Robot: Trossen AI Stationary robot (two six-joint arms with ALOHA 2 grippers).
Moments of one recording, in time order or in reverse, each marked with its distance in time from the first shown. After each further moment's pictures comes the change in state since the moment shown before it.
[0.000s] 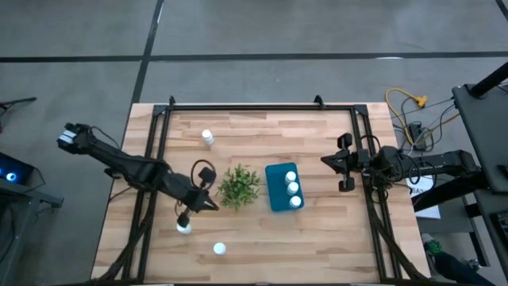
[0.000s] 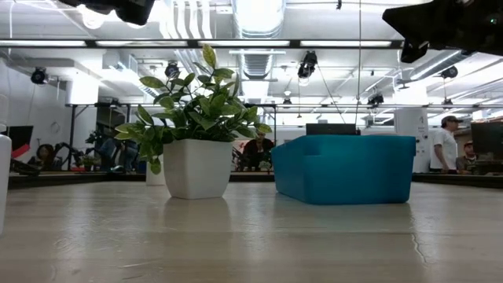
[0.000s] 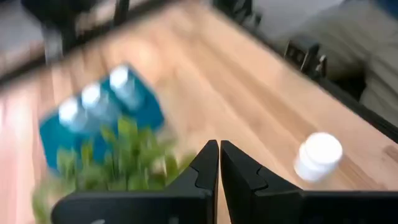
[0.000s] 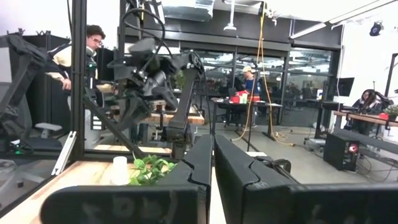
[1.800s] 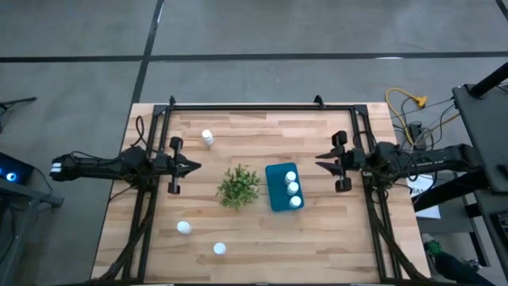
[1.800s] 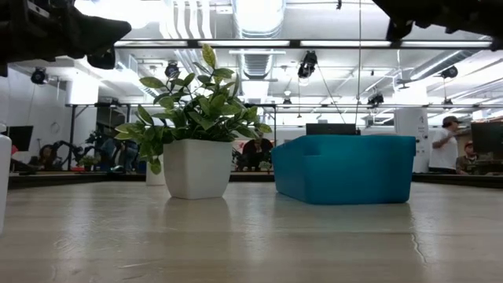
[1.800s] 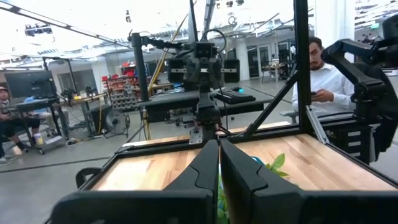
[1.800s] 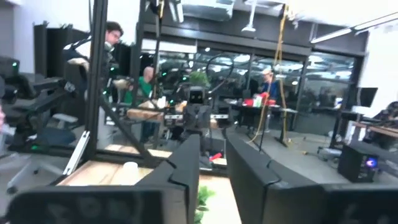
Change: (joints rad) left arm 0.391 -0.748 -0.685 0.623 0.037 -0.068; right arm 0.004 0.203 0.151 0.039 -0.073 -0.044
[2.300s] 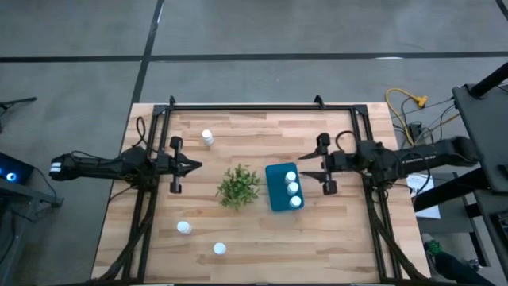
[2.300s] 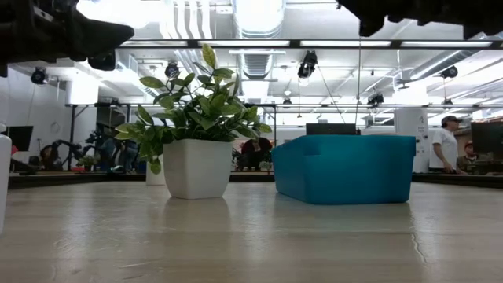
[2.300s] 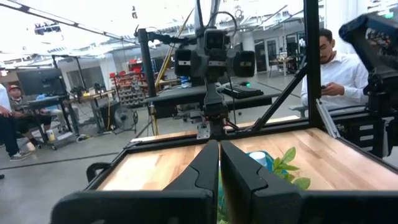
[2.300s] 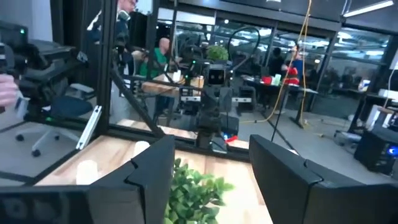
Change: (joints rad) left arm 0.000 0.017 0.000 -0.002 -0.034 0.019; right arm 0.007 0.289 0.160 -0.002 -0.055 -0.026
